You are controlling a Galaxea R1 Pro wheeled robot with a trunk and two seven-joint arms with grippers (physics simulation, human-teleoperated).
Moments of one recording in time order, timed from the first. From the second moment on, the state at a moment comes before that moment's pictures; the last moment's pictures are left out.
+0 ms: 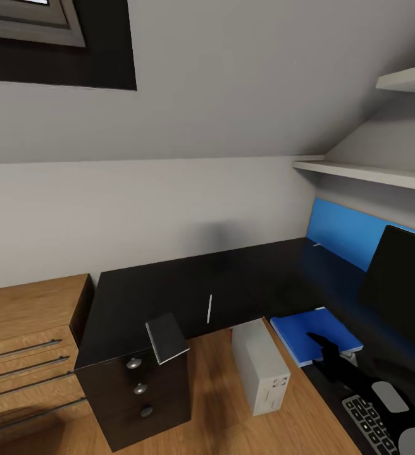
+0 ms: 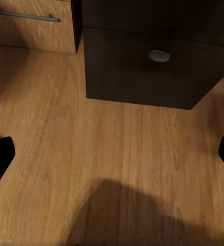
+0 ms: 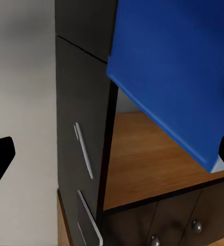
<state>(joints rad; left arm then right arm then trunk) -0.03 0.00 -0.01 -0.21 0.43 -0.70 -0.02 -0.57 -0.26 -0.46 -0.42 -0.87 0.64 0.47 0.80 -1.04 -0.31</state>
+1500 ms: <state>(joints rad) -0.03 0.00 -0.02 -0.21 0.43 -0.70 -0.03 -0.57 -0.26 -0.46 -0.43 -0.87 0.64 0.49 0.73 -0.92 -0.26</state>
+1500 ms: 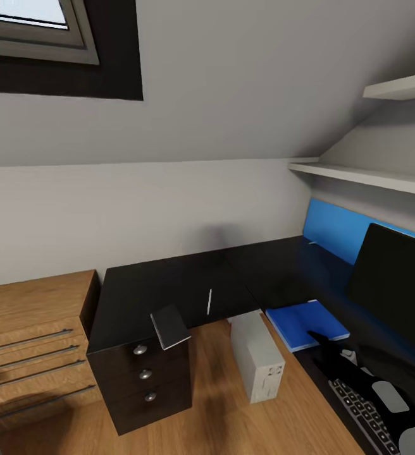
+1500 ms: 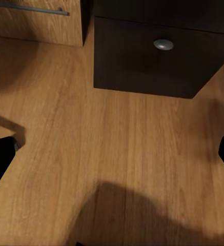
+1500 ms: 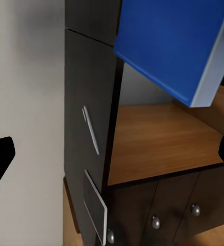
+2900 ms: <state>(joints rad) -0.03 0.00 -0.02 -0.21 0.43 -0.69 -0.03 -0.57 -0.25 -0.45 -0.43 -0.87 0.63 0.50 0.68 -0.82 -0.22</state>
